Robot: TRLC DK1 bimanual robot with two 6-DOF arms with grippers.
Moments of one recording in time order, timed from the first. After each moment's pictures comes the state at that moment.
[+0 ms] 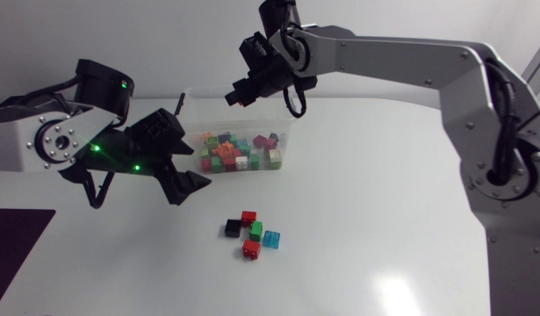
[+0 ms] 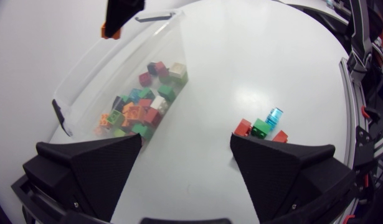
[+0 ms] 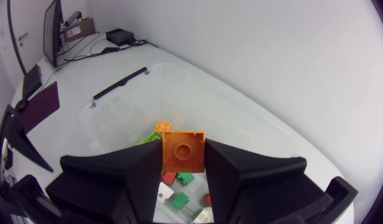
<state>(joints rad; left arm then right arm) -0.29 1.44 0.92 -0.32 0.33 0.68 0.54 2.25 2.04 -0.40 -0.15 -0.17</state>
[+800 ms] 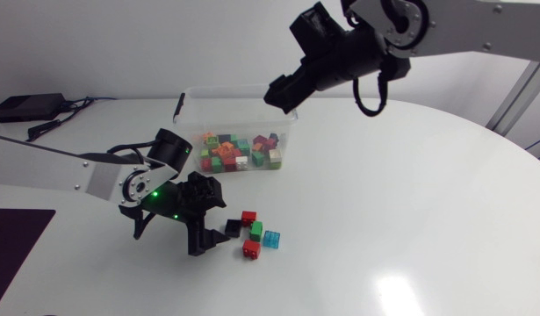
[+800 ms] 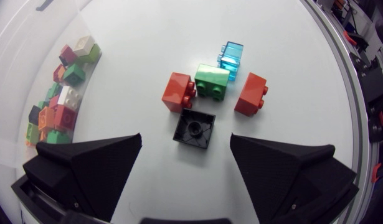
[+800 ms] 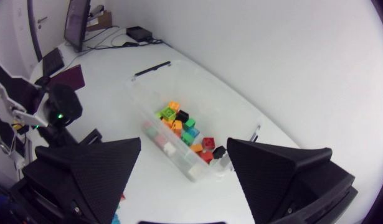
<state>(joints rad) -0.39 1.76 0.83 -0.20 0.40 0.95 0.47 1.73 1.52 -0.44 -0.26 -0.33</state>
